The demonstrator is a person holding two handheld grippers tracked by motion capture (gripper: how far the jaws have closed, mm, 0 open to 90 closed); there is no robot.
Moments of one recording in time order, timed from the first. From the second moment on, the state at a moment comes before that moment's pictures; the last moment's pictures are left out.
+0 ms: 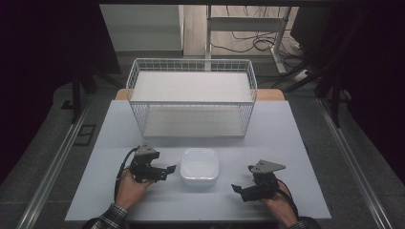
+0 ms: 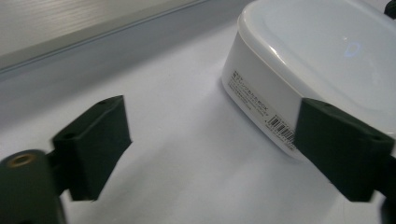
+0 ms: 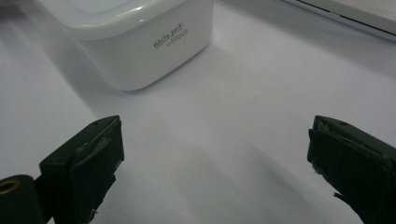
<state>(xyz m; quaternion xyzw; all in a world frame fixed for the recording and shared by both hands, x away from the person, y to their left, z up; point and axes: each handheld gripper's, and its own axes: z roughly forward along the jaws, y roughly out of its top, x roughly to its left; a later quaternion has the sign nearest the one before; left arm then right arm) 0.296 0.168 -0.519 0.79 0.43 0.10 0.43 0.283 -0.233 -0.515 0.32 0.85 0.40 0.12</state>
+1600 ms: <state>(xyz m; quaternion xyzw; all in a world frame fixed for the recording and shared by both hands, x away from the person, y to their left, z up) 0.312 0.122 -0.508 0.81 0.37 0.06 0.45 0.336 -0.149 -0.492 0.31 0.85 0.42 0.05</state>
